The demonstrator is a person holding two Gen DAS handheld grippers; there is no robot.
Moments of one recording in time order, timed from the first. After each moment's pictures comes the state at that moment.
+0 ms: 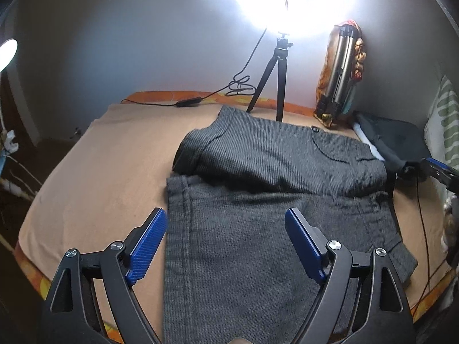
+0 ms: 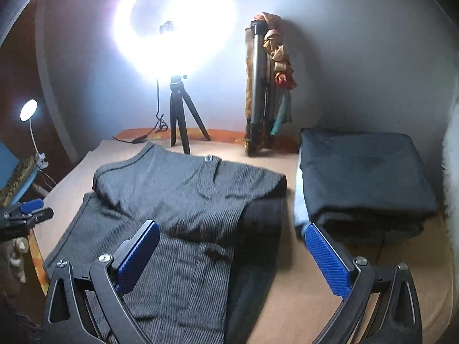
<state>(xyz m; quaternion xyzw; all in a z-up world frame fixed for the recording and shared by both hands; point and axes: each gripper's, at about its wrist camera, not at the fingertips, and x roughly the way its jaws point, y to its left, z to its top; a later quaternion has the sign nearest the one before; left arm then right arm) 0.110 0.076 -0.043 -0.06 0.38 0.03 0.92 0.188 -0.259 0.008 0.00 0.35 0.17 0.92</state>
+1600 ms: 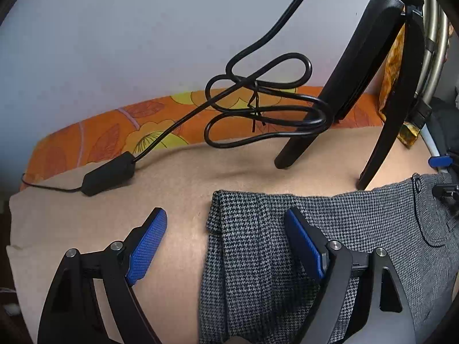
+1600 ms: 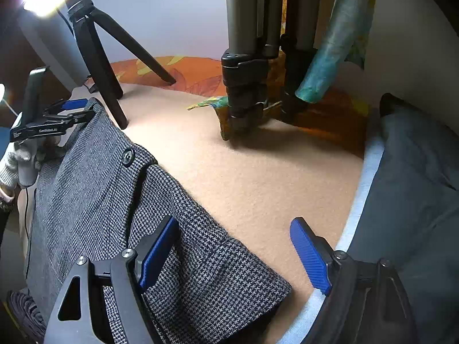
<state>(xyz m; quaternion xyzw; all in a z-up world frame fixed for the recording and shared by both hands) 0.444 0.105 -0.138 0.04 0.50 -0.08 0.86 0.443 -0.219 -0.120 -0.06 0.55 0.26 0.79</state>
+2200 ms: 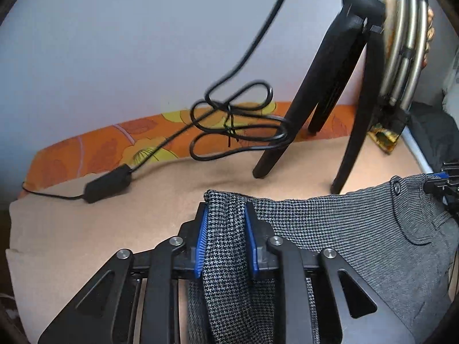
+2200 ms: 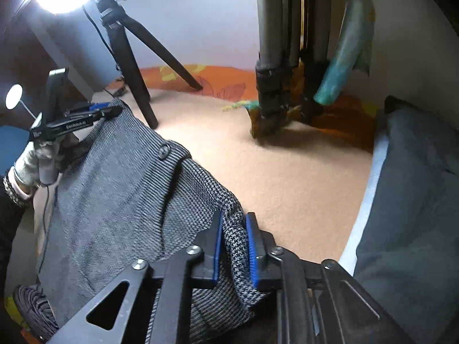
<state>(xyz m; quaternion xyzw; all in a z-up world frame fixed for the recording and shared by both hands) 0.401 0.078 -0.094 0.03 0.46 -0.10 0.88 0.408 -0.227 -0.095 -0.03 0.52 0.30 0.80</state>
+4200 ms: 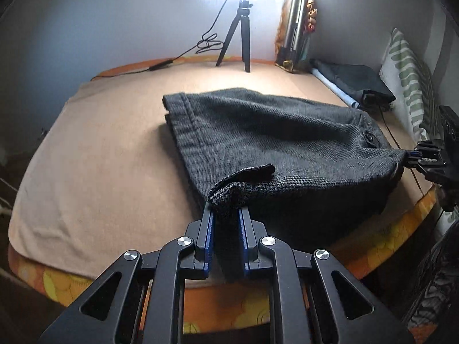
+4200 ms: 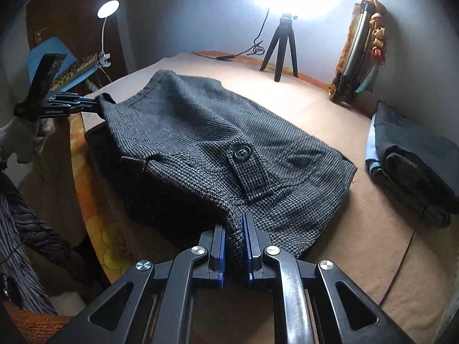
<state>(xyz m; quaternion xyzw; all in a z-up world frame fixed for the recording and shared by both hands) 0.035 0.115 -0.075 -0.01 0.43 -0.11 0.90 0.066 -0.232 -0.078 -0.16 0.40 0.32 0.84</state>
